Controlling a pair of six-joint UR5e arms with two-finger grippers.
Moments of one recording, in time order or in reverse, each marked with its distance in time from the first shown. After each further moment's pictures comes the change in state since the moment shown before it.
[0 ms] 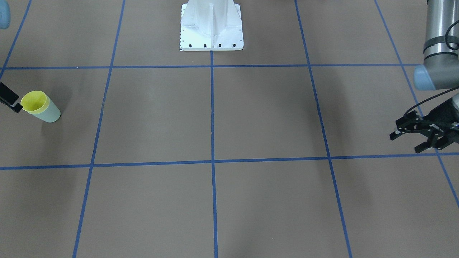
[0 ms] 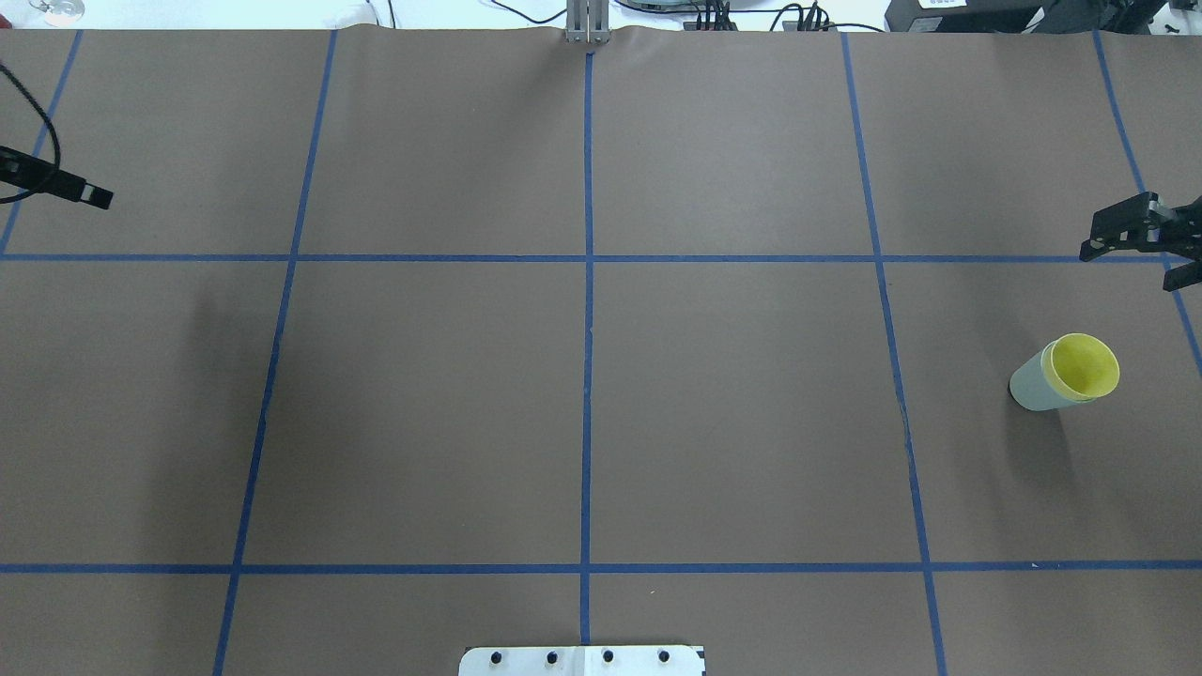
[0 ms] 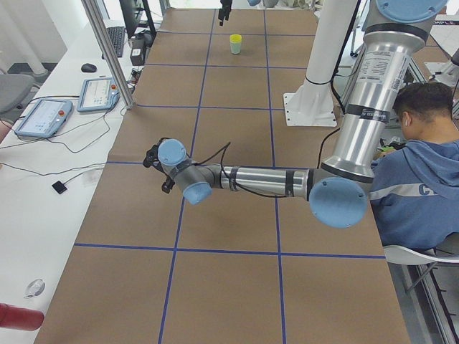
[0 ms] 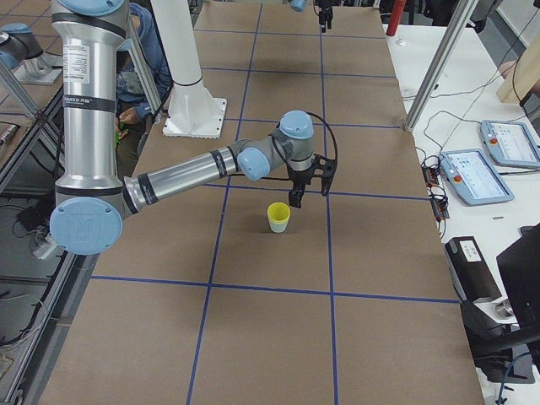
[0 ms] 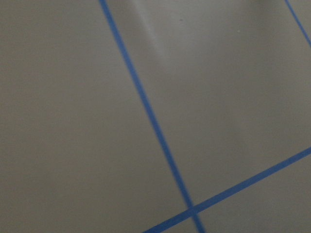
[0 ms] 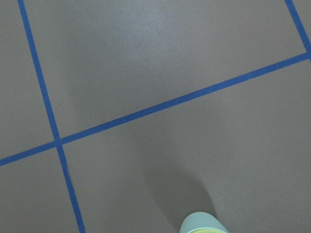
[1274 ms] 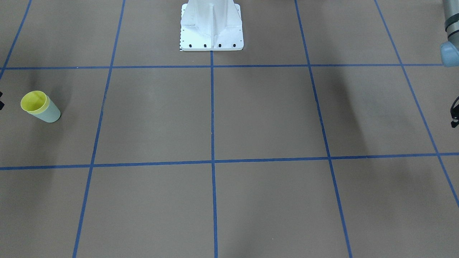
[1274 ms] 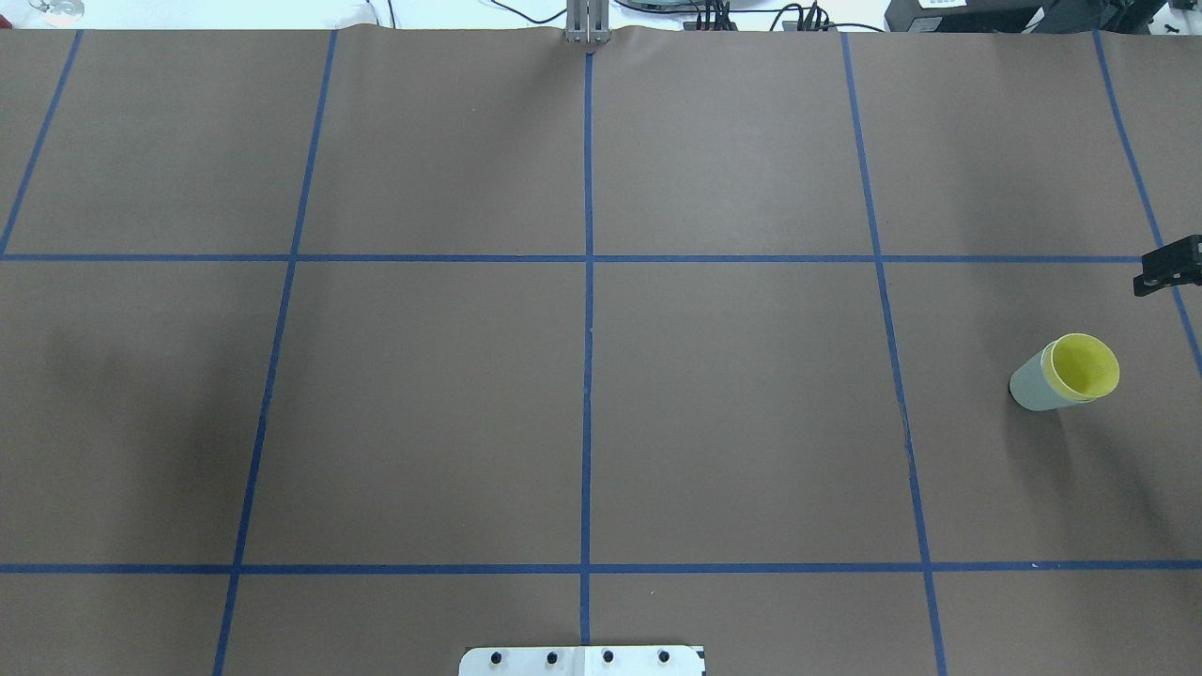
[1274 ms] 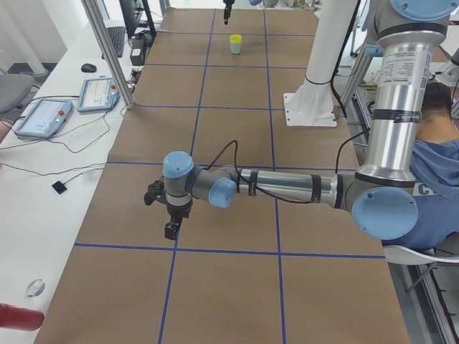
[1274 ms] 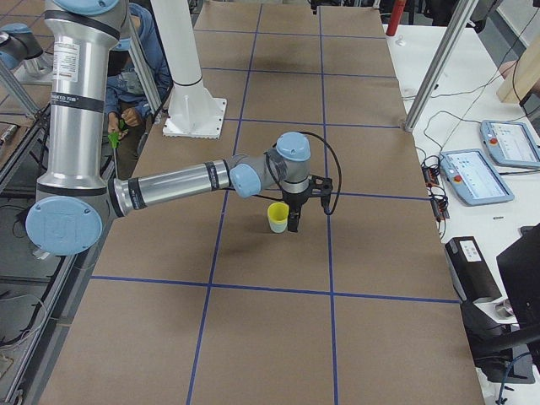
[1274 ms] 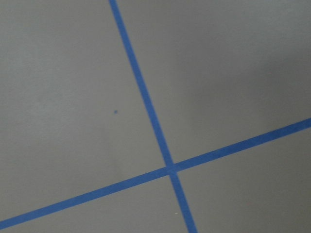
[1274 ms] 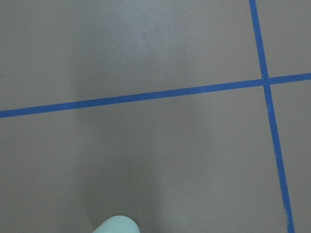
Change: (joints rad) left arm -0.107 0.118 -0.261 0.665 0.265 0.341; right arm 0.034 -0.059 -0.067 -0.009 -0.012 -0.301
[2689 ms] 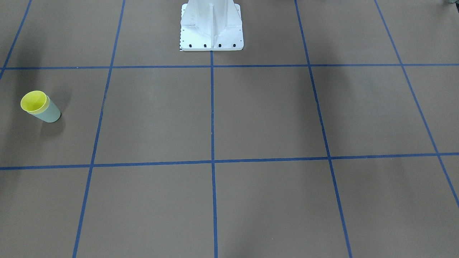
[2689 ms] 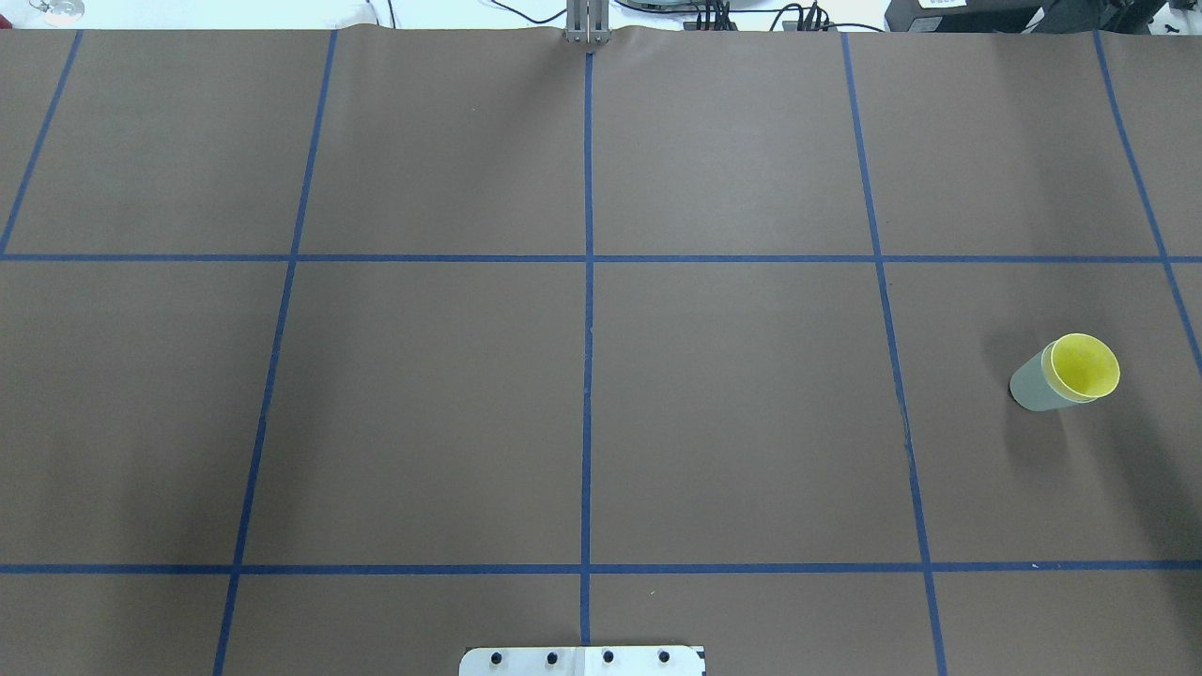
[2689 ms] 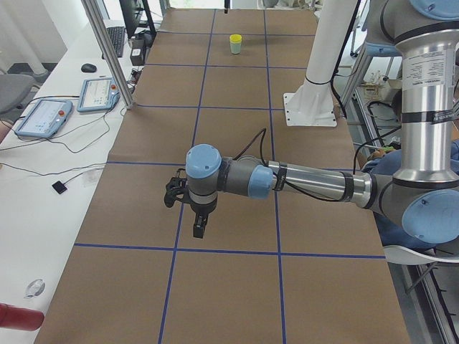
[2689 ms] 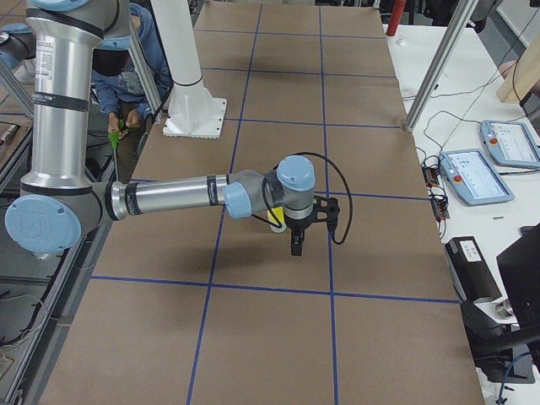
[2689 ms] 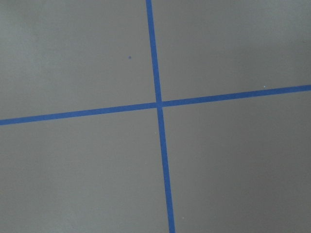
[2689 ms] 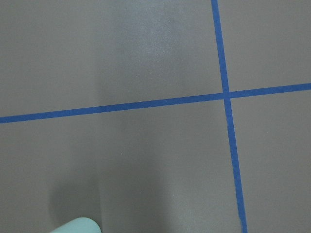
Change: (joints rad) left arm -0.151 0.169 -0.216 0.150 -0.145 0.023; right arm 0.211 -0.002 -0.086 -0.051 0.119 -0.334
